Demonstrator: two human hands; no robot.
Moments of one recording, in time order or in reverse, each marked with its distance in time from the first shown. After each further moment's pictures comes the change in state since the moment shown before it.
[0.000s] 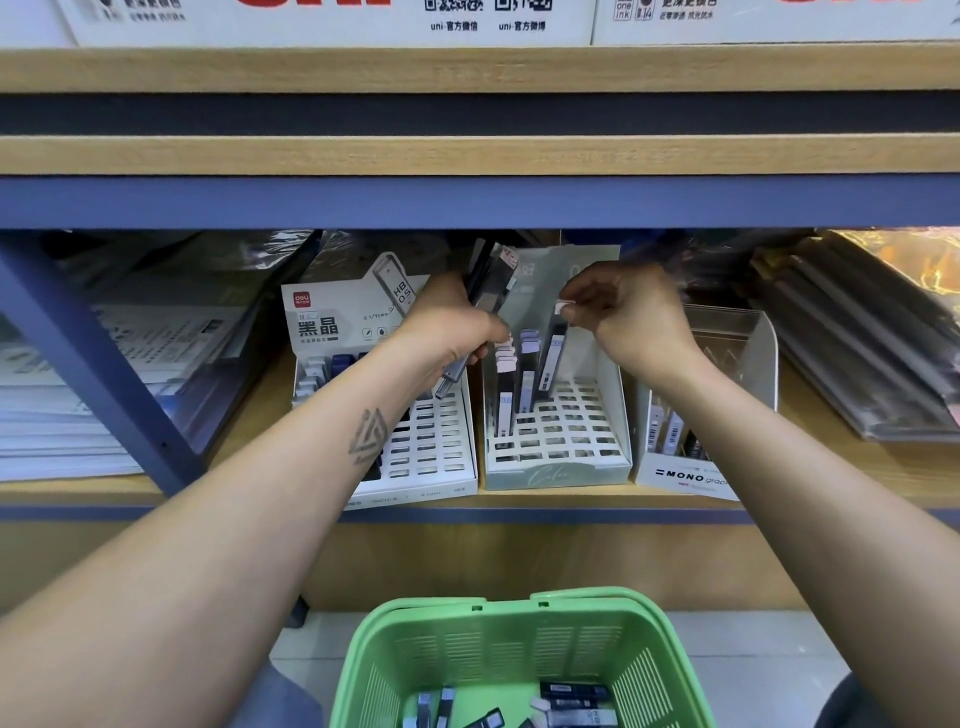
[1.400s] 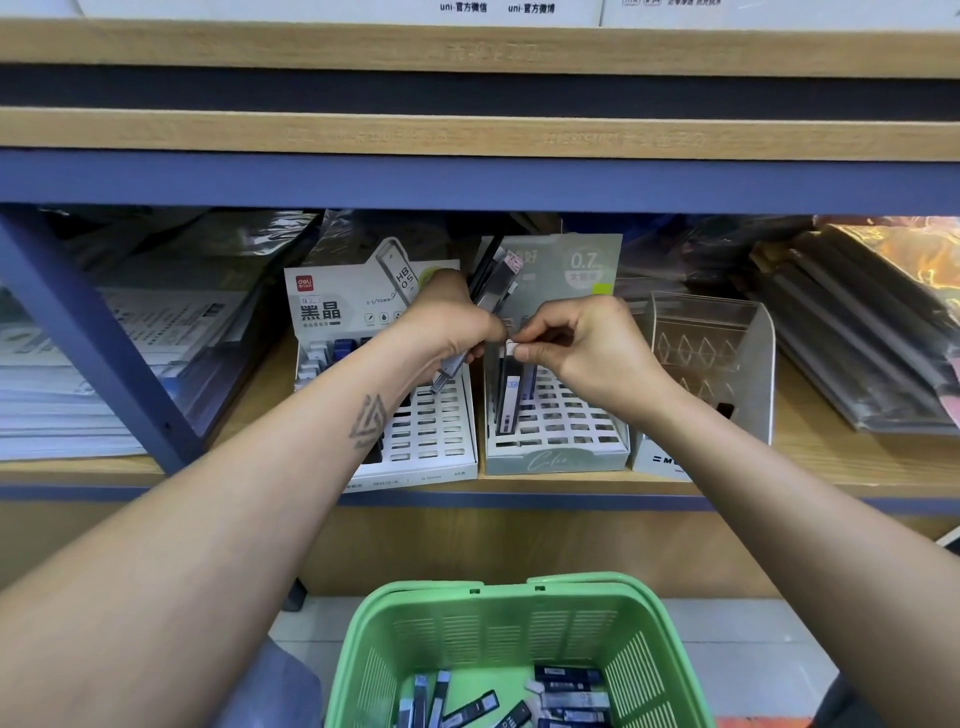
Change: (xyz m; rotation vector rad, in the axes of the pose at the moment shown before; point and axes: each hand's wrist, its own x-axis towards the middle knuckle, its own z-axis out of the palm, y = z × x) left_hand -0.002 -0.006 0.002 0.052 -0.048 -0.033; right_hand -0.038 -0.013 0.025 0.072 -0.186 -0.144
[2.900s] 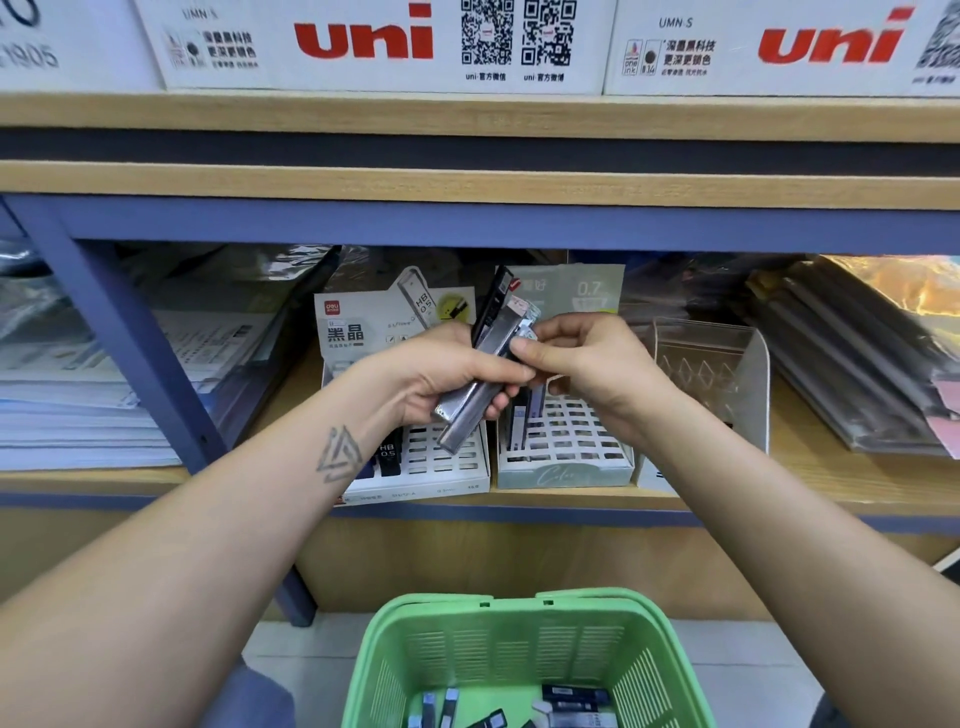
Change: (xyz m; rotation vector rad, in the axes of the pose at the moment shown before) left_hand -0.041 -0.008 -0.030 -0.480 -0.522 -0.103; right_hand -0.002 -0.032 0.004 0.533 0.006 0.362
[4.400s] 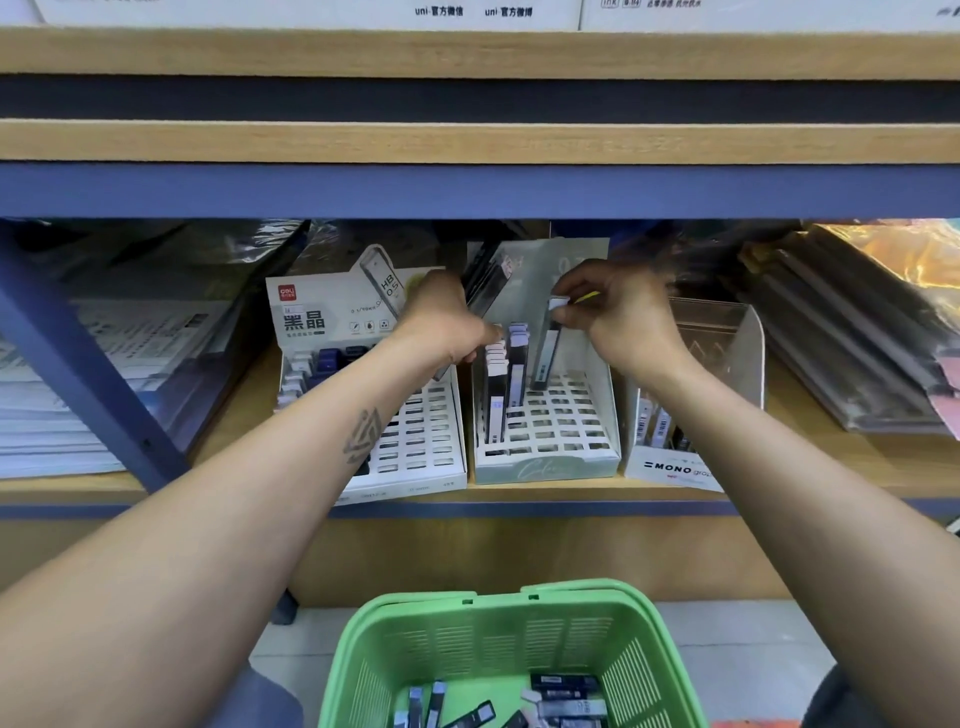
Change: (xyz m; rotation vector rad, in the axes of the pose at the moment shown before) left_hand 0.052 0.009 0.014 0.616 0.551 0.122; right_hand 0.047 0.025 -0.059 -0.561 0.218 -0.307
